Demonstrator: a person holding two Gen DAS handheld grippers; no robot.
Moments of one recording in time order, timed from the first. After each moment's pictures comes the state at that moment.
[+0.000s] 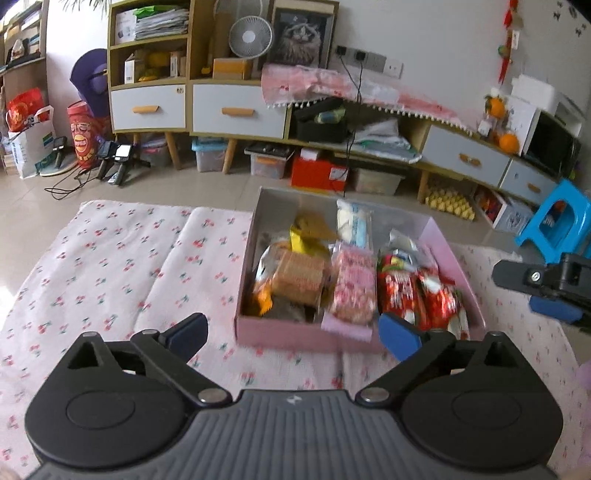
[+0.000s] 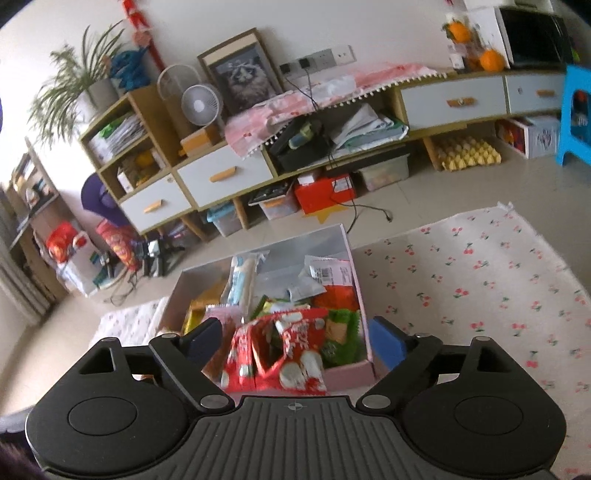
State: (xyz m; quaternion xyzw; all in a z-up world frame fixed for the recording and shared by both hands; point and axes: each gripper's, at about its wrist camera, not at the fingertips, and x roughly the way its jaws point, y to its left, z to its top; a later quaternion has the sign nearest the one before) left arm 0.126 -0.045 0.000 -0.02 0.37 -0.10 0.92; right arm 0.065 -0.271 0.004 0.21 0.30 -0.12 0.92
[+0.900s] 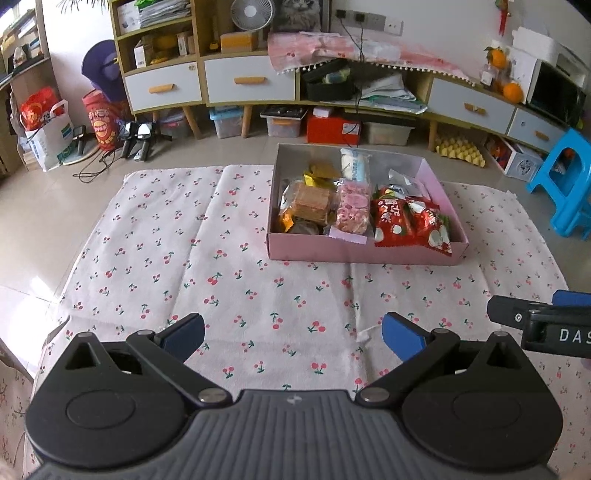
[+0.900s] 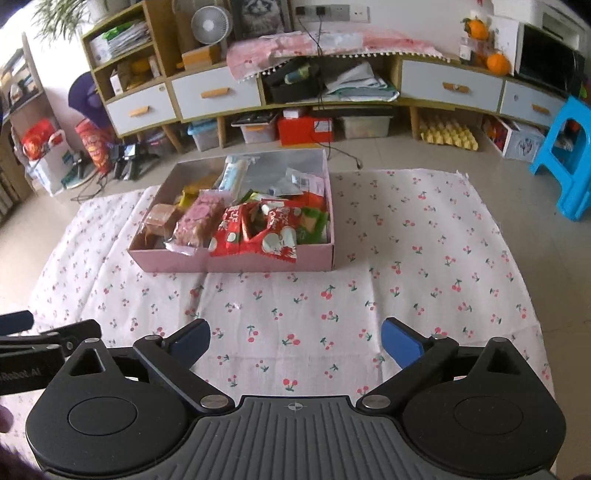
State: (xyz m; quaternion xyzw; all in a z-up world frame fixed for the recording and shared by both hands) left arm 0.068 -0.040 0.024 0.03 0.43 -0.07 0.90; right arm 0.007 -0.220 0.016 0.10 0.42 -0.14 0.89
